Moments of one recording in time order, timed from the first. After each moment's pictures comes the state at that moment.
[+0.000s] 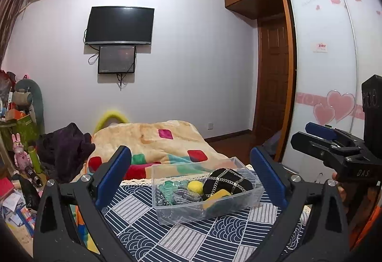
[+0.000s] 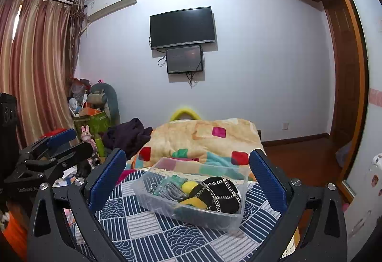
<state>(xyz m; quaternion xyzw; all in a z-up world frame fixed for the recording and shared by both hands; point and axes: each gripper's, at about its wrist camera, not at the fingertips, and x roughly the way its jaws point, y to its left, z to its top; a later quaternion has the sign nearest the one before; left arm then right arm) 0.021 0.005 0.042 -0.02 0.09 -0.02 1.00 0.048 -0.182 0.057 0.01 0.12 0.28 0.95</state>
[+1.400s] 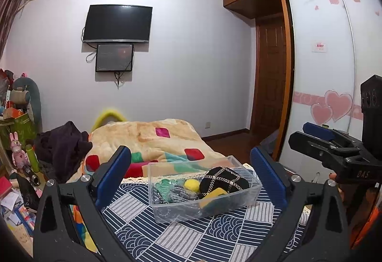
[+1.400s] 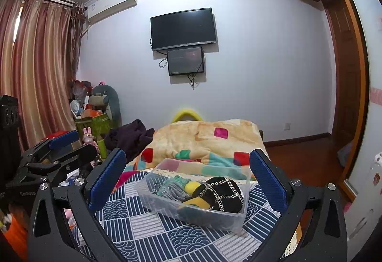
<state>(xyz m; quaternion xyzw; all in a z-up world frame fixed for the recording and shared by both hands) 0.019 0.005 0.042 -0.02 0.10 -0.03 0.99 0.039 -0.181 0.063 0.01 0.12 0.29 0.95</state>
